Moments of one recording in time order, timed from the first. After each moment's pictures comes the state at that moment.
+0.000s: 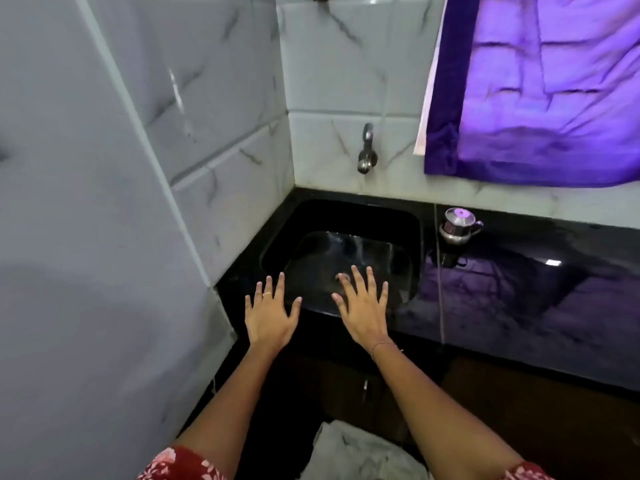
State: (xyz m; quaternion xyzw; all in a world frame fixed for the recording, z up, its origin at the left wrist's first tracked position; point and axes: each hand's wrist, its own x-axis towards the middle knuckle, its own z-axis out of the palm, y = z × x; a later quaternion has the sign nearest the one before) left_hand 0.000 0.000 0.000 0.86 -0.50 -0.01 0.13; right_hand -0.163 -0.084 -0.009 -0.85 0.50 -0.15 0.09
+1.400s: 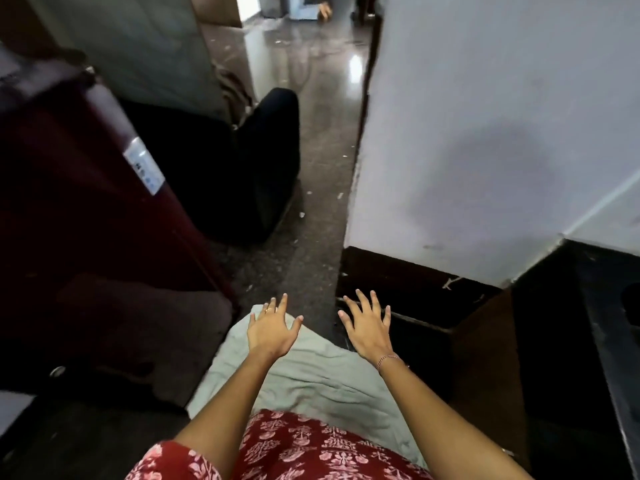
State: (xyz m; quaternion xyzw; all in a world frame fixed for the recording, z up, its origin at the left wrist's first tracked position) left_hand -0.248 0.372 -0.096 0.94 0.26 -0.14 0.15; right_hand -0.163 0.189 -0.110 -0.95 -0.20 0.19 0.18
